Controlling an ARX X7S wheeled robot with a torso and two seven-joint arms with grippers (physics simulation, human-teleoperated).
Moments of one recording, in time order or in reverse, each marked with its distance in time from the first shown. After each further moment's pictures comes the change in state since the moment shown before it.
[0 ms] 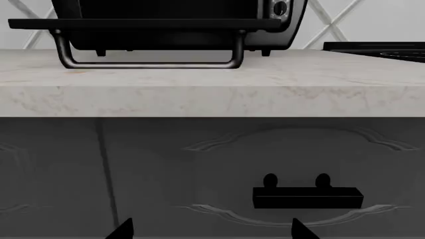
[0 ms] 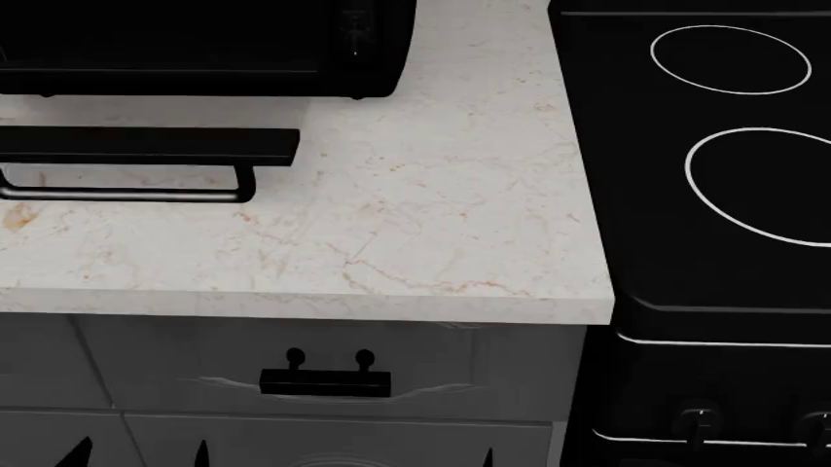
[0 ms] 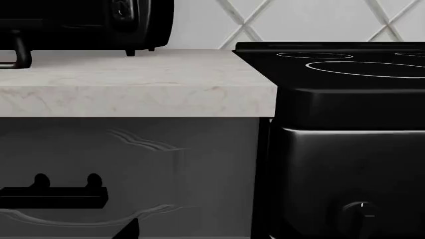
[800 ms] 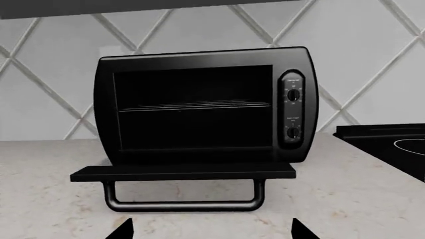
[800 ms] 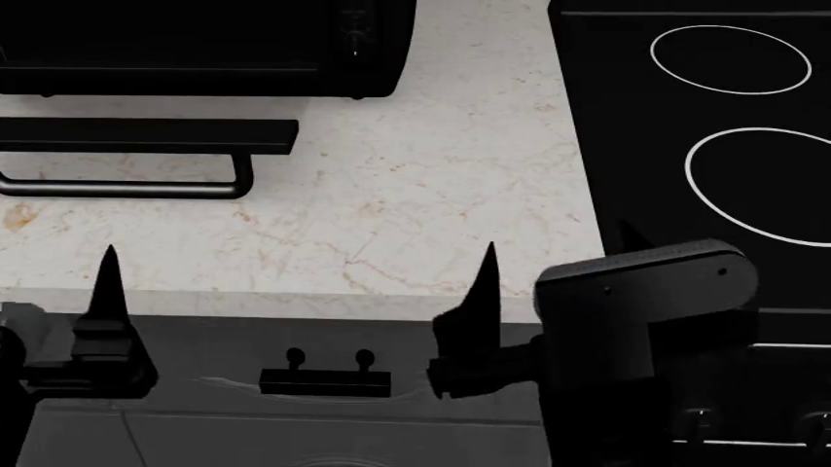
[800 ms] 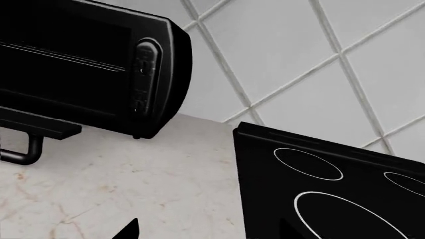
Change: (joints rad) left arm -0.302 -0.146 0.024 0.705 -0.139 -0.824 -0.158; right arm 0.452 0.168 -0.129 -0.616 -0.018 0.952 -0.022
